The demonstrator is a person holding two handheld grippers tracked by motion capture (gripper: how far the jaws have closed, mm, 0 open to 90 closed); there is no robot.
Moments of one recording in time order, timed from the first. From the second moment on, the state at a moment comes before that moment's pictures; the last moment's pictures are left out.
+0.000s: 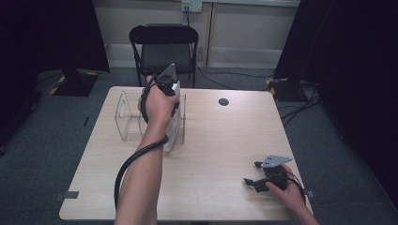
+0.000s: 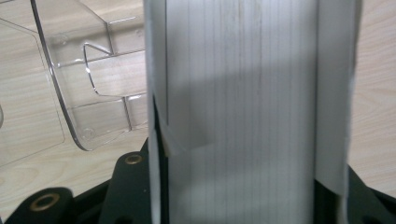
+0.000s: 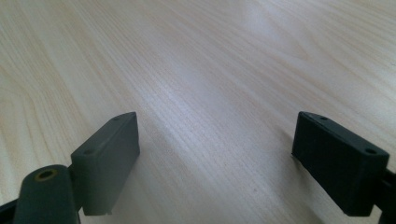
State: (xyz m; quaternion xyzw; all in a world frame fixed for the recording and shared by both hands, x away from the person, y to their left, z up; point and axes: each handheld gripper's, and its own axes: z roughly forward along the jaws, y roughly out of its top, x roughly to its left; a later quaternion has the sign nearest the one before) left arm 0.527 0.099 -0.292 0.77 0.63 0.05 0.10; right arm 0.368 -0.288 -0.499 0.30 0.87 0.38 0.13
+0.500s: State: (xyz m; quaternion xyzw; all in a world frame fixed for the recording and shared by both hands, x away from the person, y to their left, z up) left arm 0.533 0.094 -0.294 0.77 0.63 0.06 0.10; right arm 0.368 -0.288 -0.499 0.30 0.87 0.38 0.13
